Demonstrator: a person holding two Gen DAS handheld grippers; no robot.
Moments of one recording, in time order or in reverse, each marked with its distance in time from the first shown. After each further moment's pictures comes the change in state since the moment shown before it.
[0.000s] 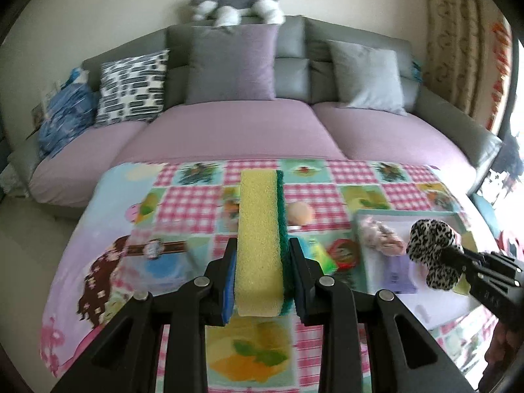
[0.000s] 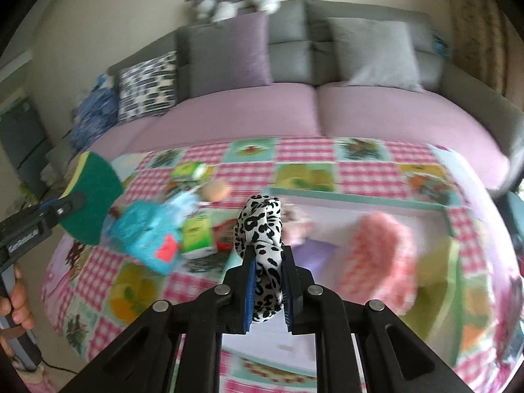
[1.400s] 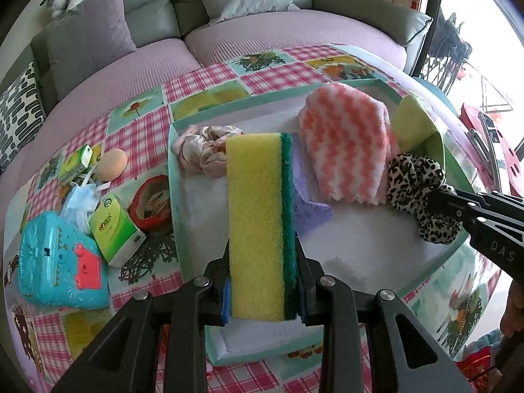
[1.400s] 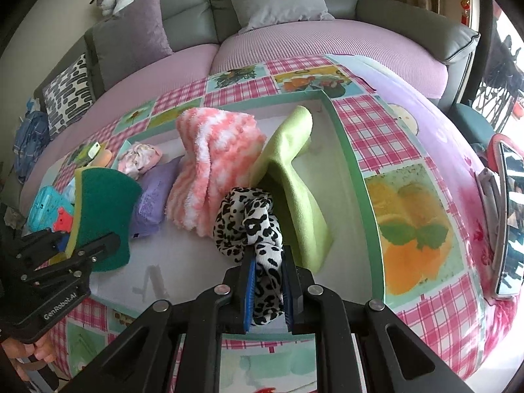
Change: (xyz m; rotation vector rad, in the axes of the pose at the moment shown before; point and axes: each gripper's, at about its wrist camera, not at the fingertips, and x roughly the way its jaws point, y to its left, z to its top) left arm 0.103 -0.191 -0.062 0.354 0.297 -0.207; right arm 0.004 -0.148 -0.084 0.280 0.159 -0.201
